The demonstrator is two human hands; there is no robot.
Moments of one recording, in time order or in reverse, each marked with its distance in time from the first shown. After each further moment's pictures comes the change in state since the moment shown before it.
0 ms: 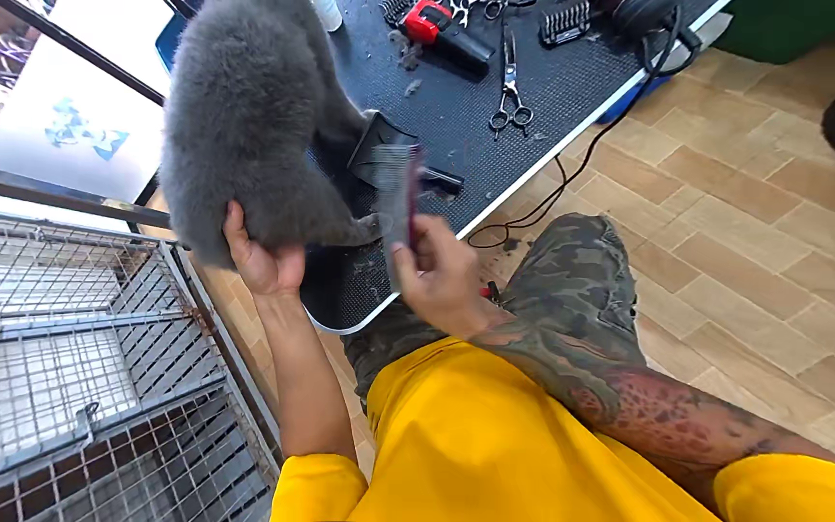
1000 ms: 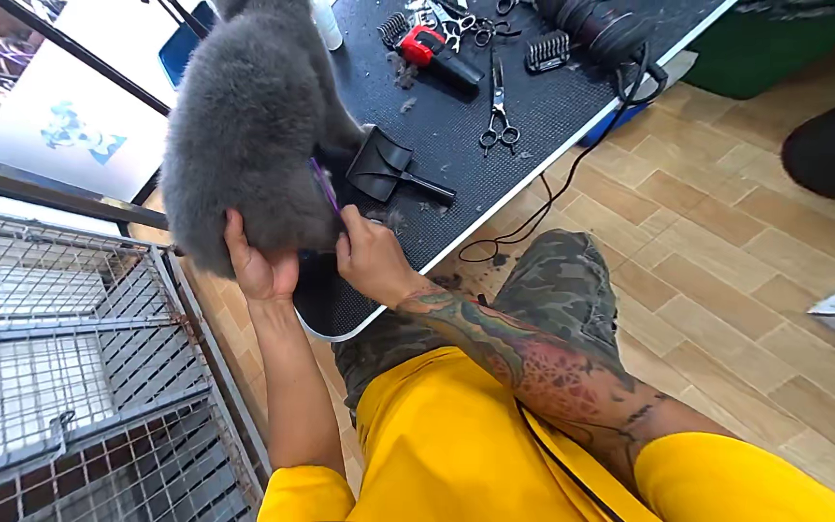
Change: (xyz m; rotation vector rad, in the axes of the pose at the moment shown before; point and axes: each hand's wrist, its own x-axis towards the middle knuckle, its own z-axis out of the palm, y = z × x) left_hand -0.010 0.000 -0.007 0.055 -0.005 0.005; right_hand 0.037 -0.007 0.057 -0.291 -0.305 0.026
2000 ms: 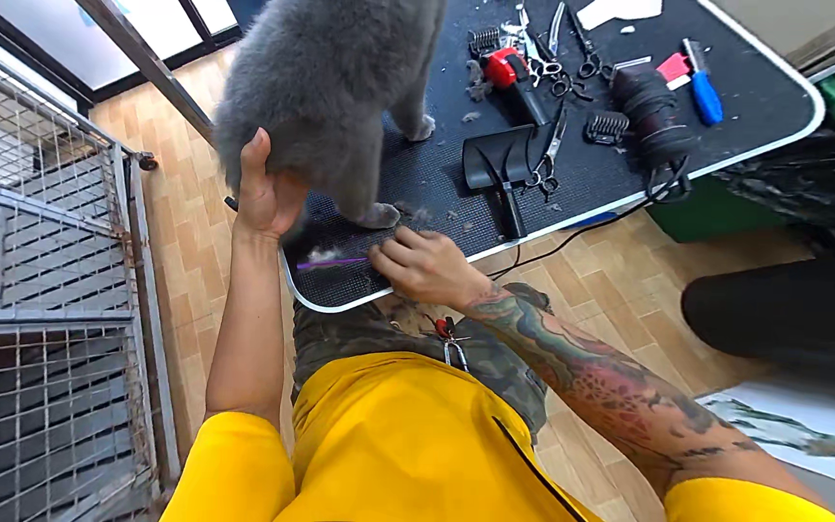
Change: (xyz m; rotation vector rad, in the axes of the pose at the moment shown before) left_hand 0.019 0.014 -0.050 -0.036 -0.203 0.018; right_hand -0.004 0.055 -0.038 -0.397 -0.238 -1.019
